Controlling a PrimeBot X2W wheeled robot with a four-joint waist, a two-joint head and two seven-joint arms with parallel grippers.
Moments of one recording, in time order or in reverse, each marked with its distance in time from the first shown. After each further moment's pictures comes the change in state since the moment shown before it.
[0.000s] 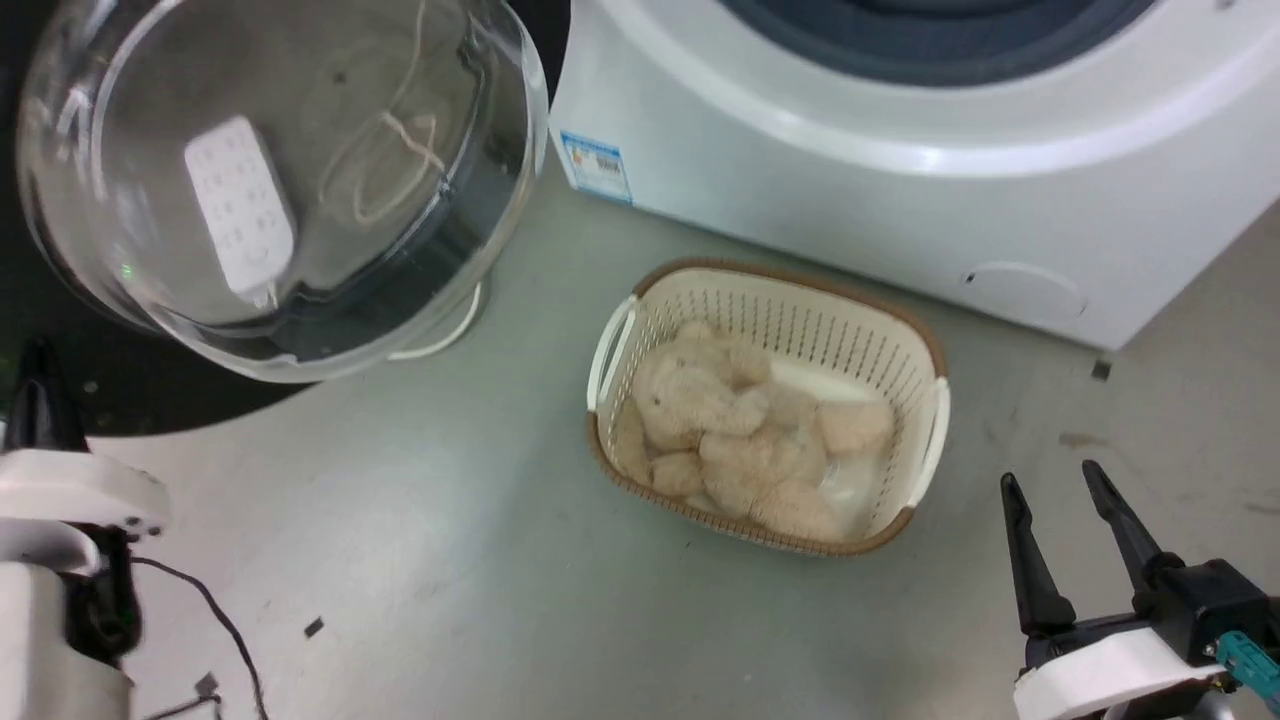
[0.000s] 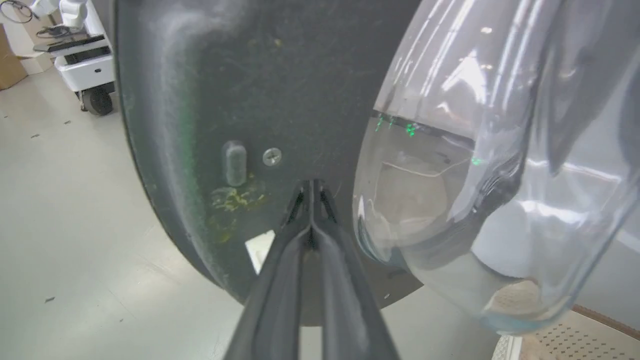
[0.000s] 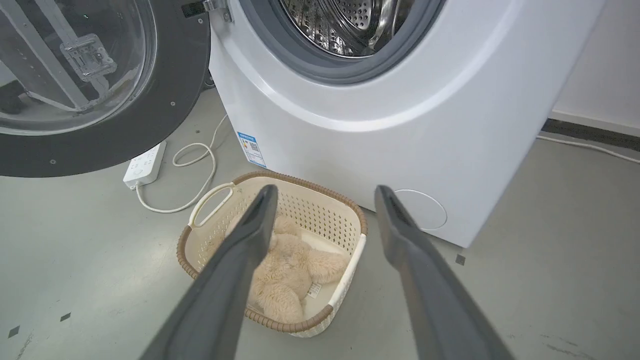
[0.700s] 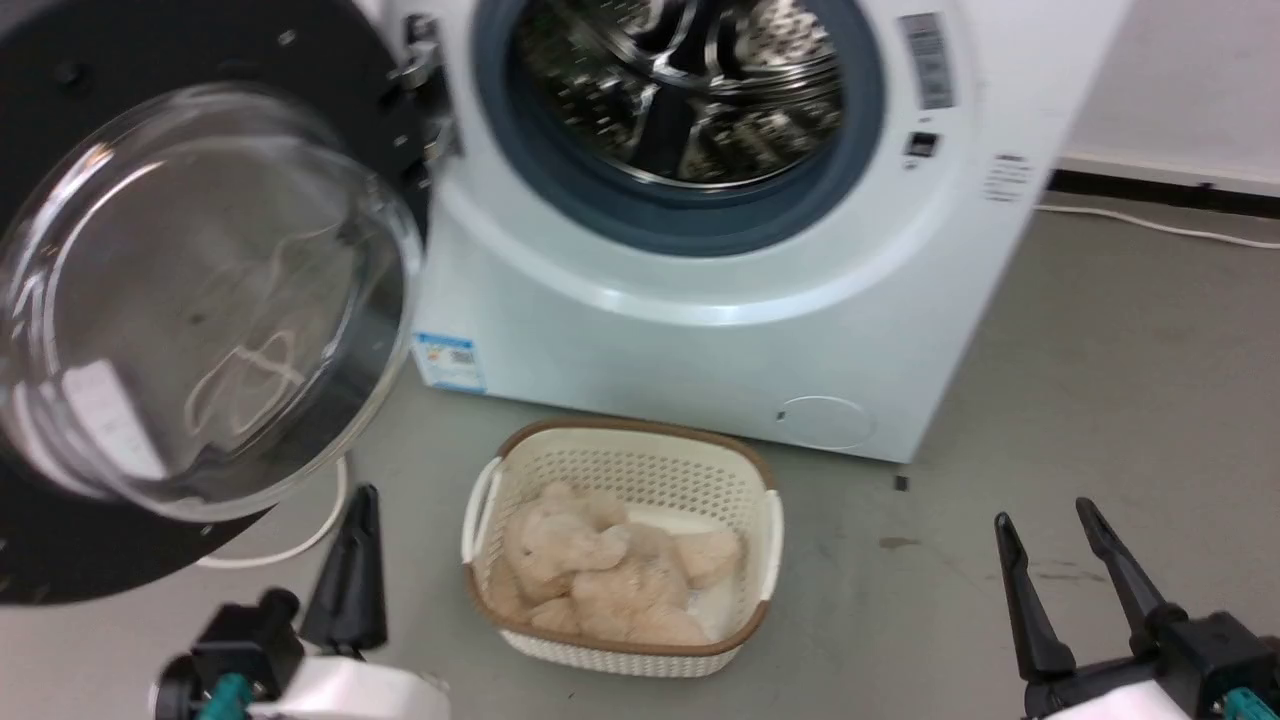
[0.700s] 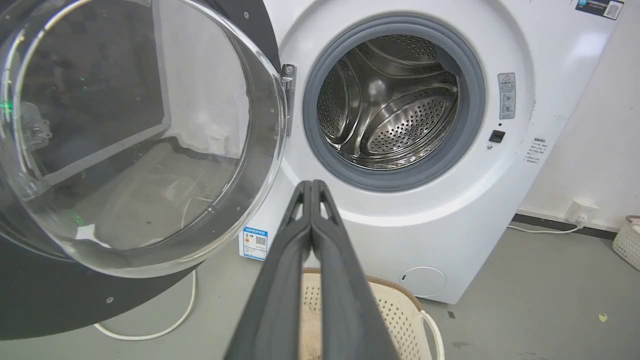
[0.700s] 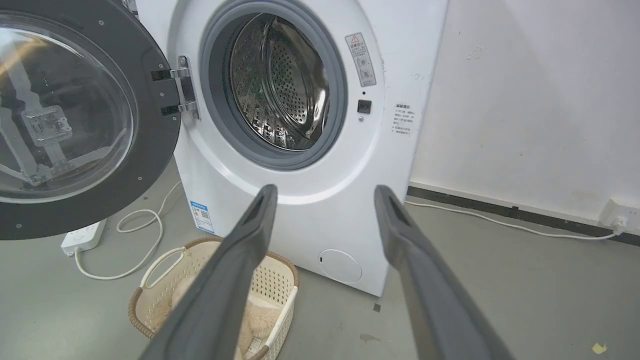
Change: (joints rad) left arm 0.420 -0.276 -0.185 -0.479 0.212 -0.001 -0.008; right arm 0.077 0.000 -0.001 -0.033 0.000 0.000 -0.054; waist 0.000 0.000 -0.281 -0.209
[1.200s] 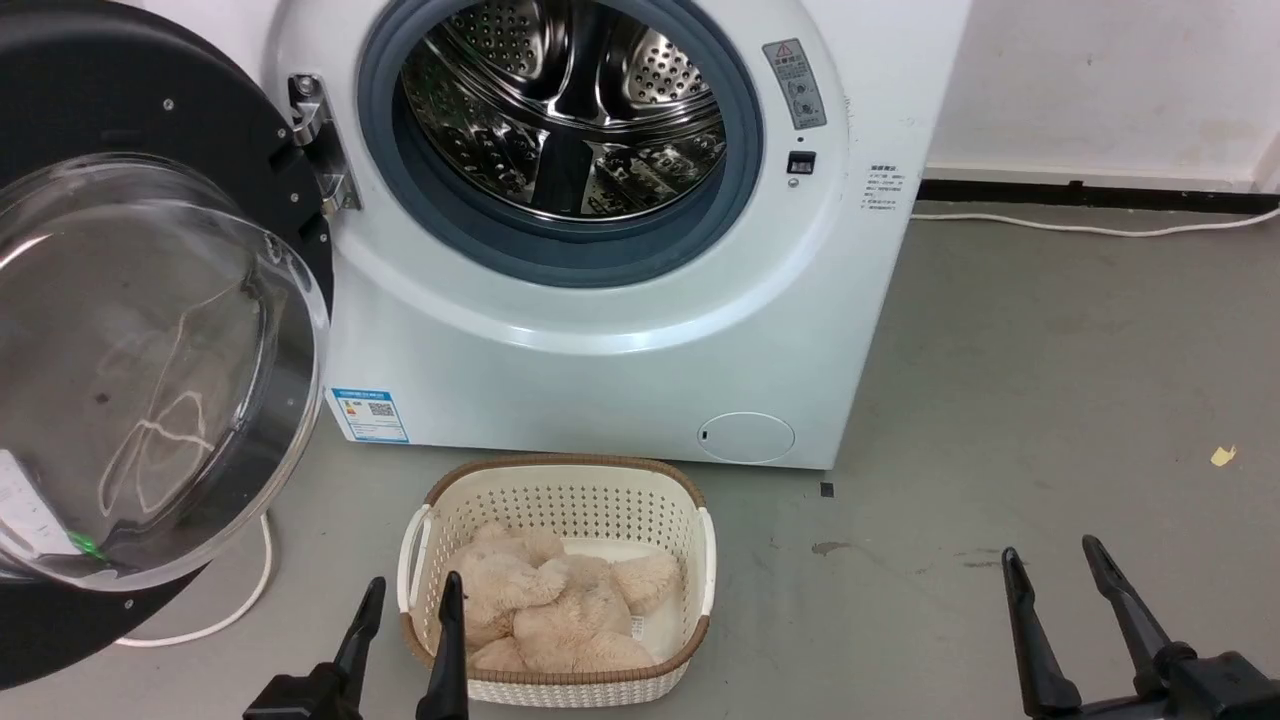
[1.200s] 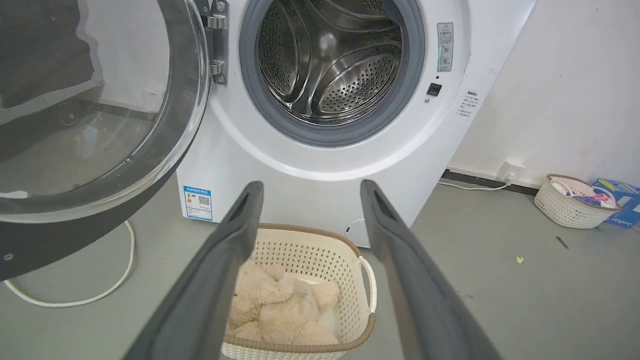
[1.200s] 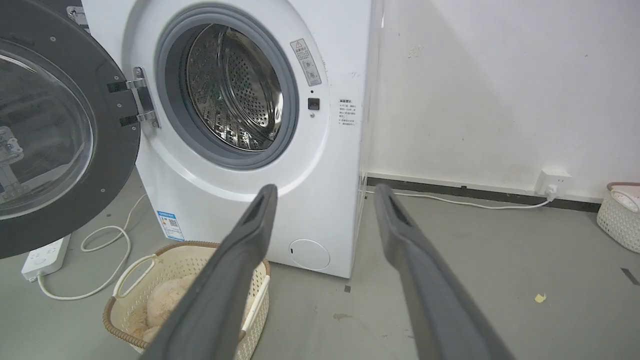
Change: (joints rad) left arm 0.121 -0.038 -0.062 0.010 -0.028 0.009 0.015; right arm 0.071 0.000 0.006 -0.026 0.035 0.000 -0.012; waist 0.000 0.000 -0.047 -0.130
